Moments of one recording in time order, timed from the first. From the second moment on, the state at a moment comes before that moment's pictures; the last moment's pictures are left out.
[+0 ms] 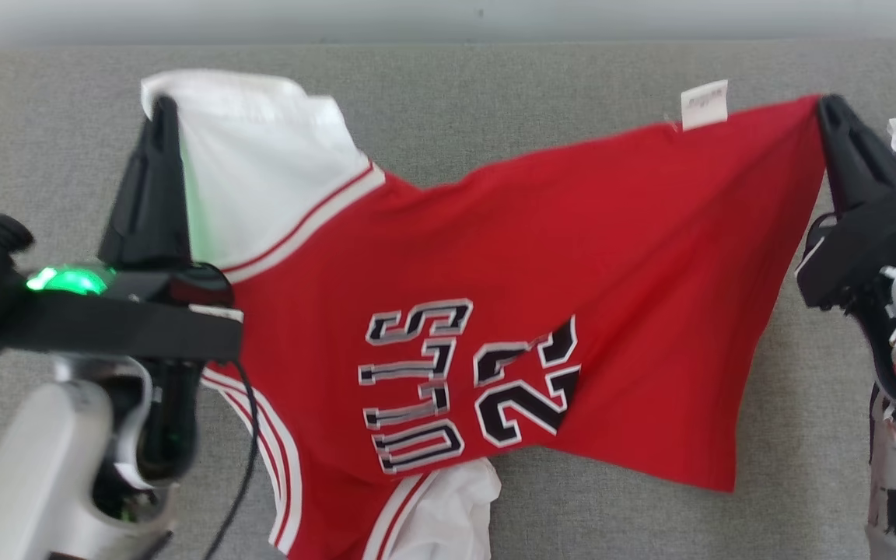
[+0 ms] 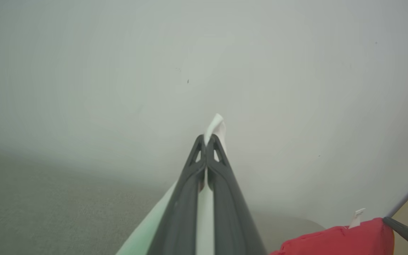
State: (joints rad) left arm -0.53 0.34 -0.32 -0.12 -0.84 0.18 -0.16; right arm -0.52 -0.12 -0.13 -0.19 0.14 0.13 0.63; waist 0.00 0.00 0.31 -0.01
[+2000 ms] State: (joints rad) left arm -0.24 0.44 -0.52 -0.13 -1.18 -0.13 -0.23; right arm -0.48 -0.49 0.17 0.10 0.26 0.13 0.20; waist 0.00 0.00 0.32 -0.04
